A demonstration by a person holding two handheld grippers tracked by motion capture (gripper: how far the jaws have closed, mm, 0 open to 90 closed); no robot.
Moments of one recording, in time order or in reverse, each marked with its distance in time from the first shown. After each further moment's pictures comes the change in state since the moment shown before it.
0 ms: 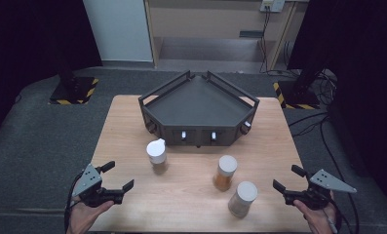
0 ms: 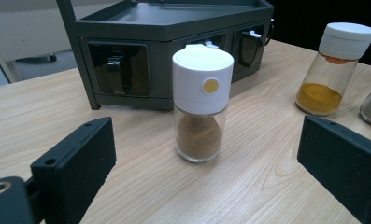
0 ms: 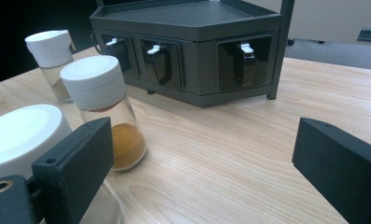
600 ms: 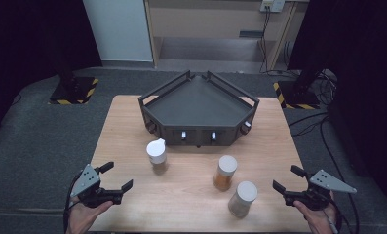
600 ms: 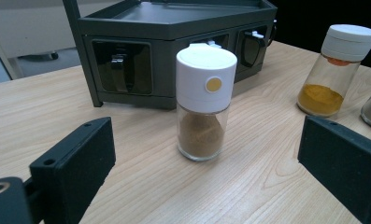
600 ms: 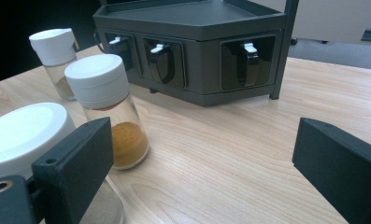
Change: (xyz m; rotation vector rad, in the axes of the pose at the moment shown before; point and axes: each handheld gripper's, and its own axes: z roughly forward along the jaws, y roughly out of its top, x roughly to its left) left arm 0.001 -0.001 -0.003 -0.001 0.010 -0.020; right arm 0.000 0.001 0.000 0.005 0.010 -0.006
